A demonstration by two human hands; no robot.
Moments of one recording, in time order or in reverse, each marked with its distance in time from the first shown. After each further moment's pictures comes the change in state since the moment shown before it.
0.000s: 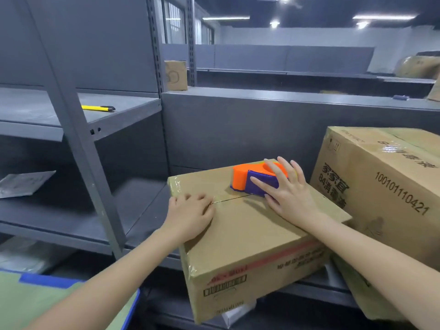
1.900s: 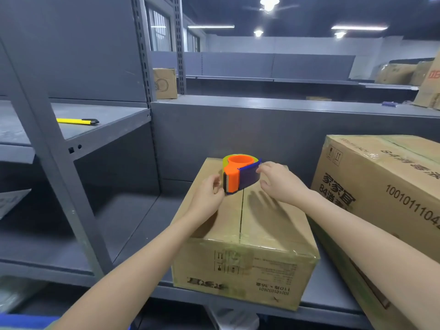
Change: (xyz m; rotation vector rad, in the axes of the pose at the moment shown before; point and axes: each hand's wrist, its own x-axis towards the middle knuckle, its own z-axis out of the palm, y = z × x) left_hand 0.087 0.019 -0.011 -0.781 0.134 -0.032; right_hand 0.081 0.013 0.007 0.314 -0.515 0.387
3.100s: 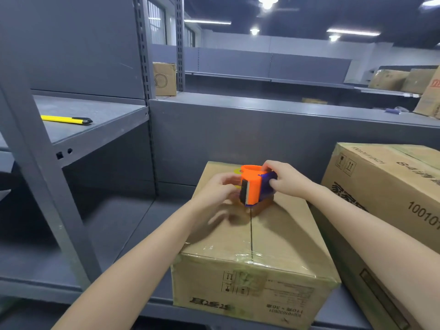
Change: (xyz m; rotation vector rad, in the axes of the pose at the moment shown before) left_hand 0.040 0.006 -0.010 -0.559 -0.330 -0.061; right_hand 0.046 0.013 -0.002 0.282 -0.103 0.038
